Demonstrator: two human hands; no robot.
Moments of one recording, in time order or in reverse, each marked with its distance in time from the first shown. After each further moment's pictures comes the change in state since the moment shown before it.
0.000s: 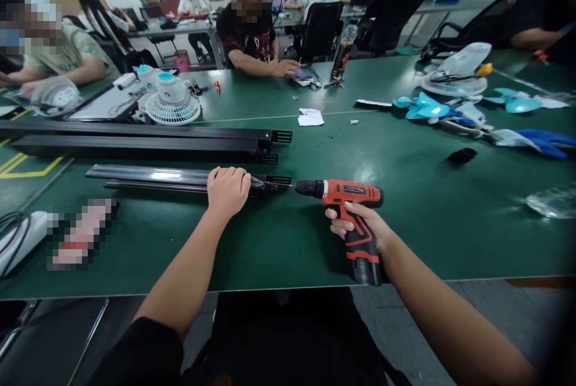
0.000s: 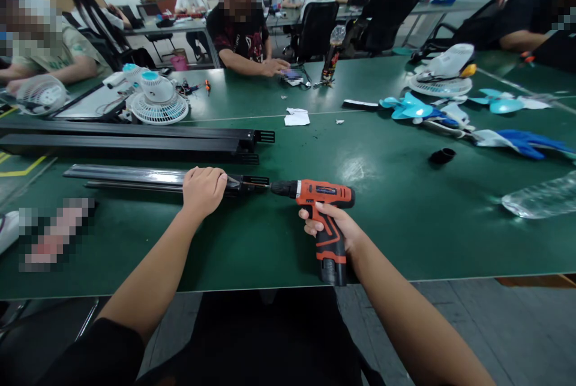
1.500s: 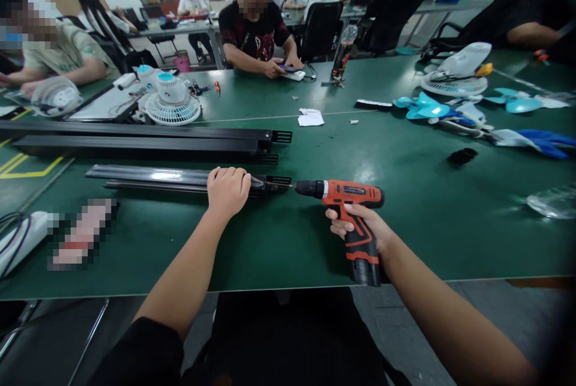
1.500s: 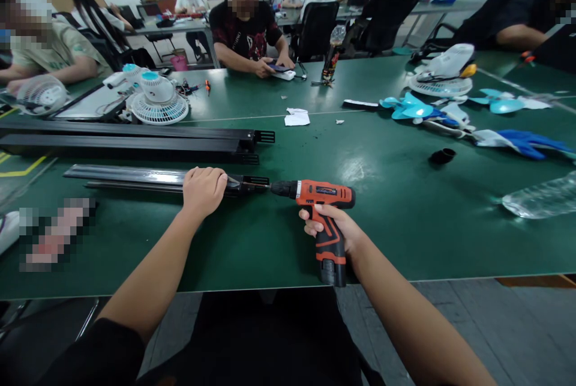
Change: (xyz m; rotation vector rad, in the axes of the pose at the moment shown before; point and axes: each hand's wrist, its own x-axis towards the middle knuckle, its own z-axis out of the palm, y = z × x) left_hand 0.000 -0.001 0.002 -0.016 -0.010 -0.007; right_hand 0.001 0.004 -0.002 0.036 -0.002 -0.035
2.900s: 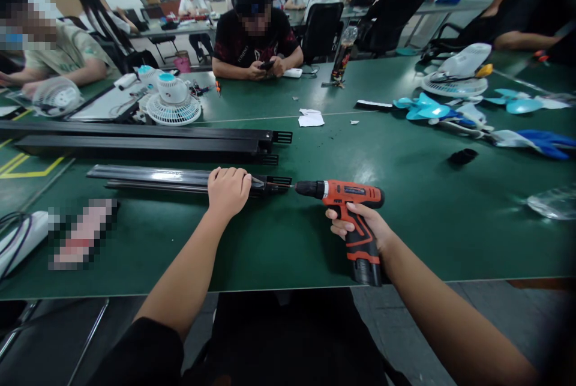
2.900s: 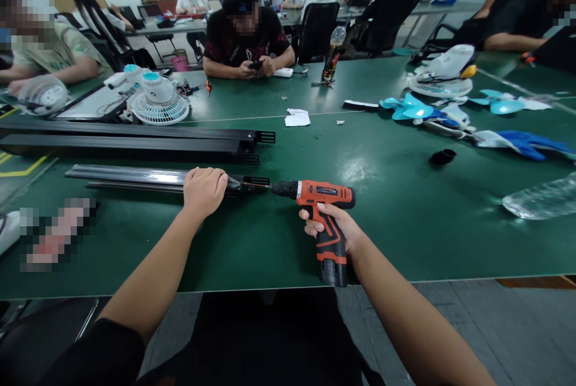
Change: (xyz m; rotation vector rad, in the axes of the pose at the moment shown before) left_hand 0.000 0.001 0.000 -0.008 -0.006 -0.004; right_hand 0.000 -0.003 0.003 -0.008 -0.005 0.015
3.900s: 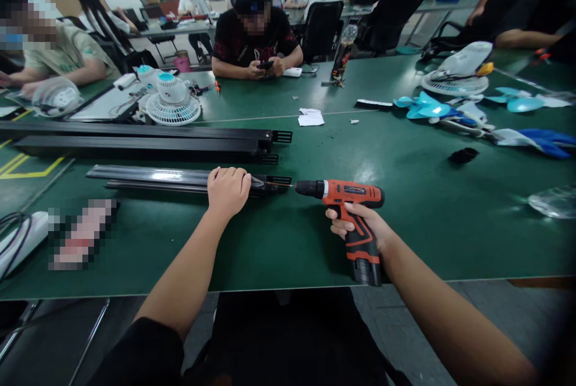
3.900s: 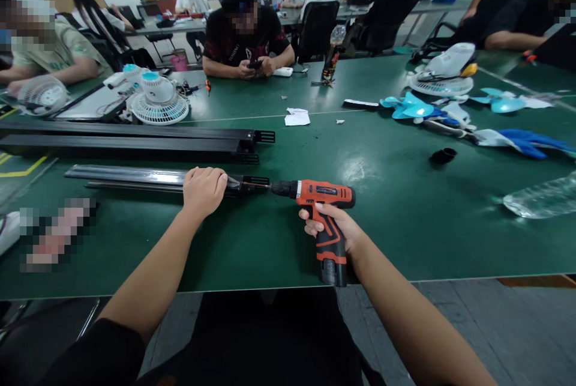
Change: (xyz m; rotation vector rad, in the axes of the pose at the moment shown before) left_hand 0.000 0.000 -0.001 0.018 0.024 0.012; right_hand -0.001 0.000 0.001 -0.070 0.038 -0.009
